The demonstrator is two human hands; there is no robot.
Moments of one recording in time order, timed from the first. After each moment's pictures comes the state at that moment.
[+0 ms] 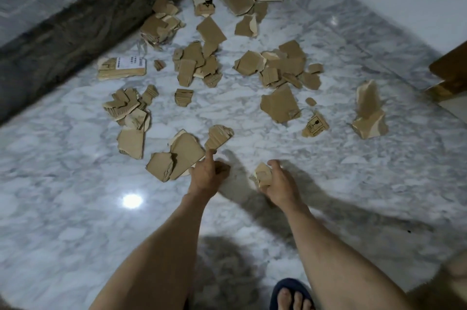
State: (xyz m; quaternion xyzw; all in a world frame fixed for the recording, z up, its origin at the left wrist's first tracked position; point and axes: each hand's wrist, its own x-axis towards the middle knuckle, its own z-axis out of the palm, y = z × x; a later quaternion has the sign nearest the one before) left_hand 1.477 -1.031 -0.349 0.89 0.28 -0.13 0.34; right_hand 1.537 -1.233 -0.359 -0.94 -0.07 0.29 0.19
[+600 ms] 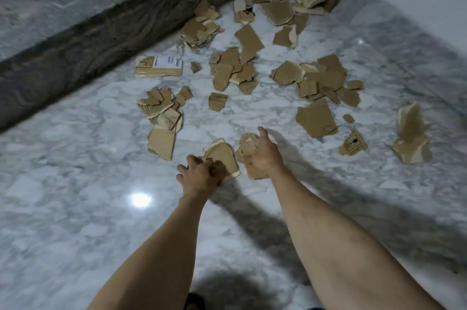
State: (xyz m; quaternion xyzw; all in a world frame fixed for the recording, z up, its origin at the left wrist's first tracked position) left_hand 1.455 -0.952 -0.356 0.88 0.38 -0.21 0.19; right_hand 1.589 -1.083 -0.344 -0.88 -0.08 0.36 0.31
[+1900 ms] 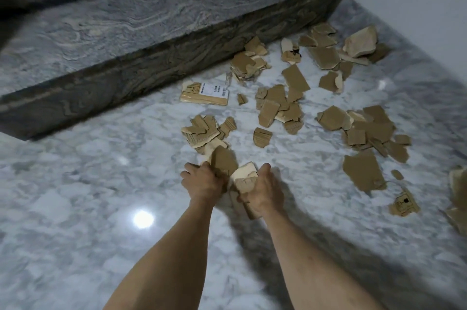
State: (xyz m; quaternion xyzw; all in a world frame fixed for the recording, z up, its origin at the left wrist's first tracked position) left_hand 1.480 -0.827 -0.364 0.82 0.51 -0.16 0.21; right_hand 1.541 -0.956 -0.360 -0.95 -0.10 0.27 0.16
